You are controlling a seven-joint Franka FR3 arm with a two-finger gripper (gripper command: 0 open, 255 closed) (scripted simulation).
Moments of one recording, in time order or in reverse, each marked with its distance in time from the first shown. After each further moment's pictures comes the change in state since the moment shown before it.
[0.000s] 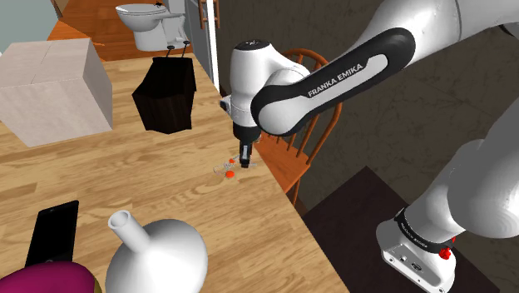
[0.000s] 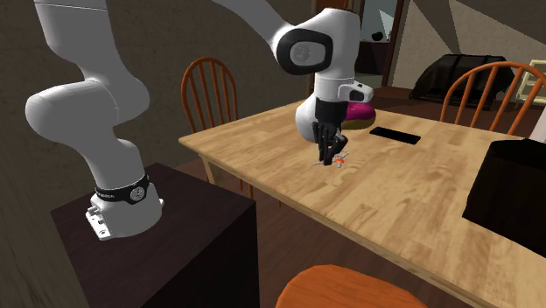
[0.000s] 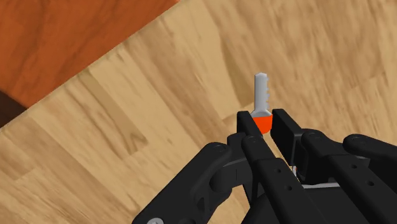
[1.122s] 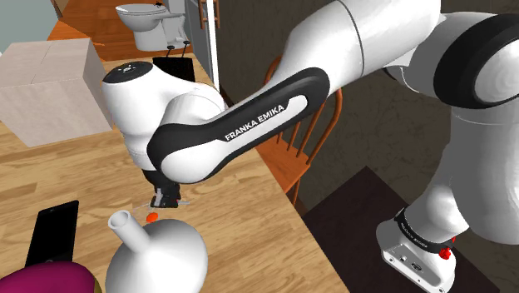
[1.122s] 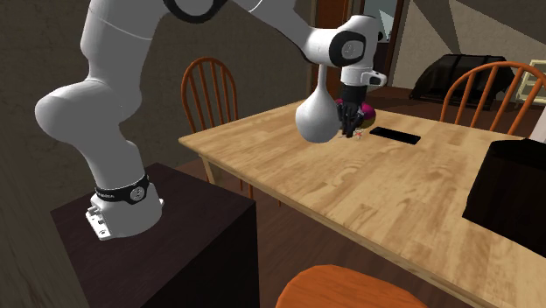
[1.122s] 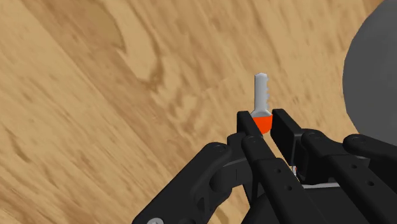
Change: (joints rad) arm 0.305 0.459 0.041 0.632 -0.204 -0.206 0.392
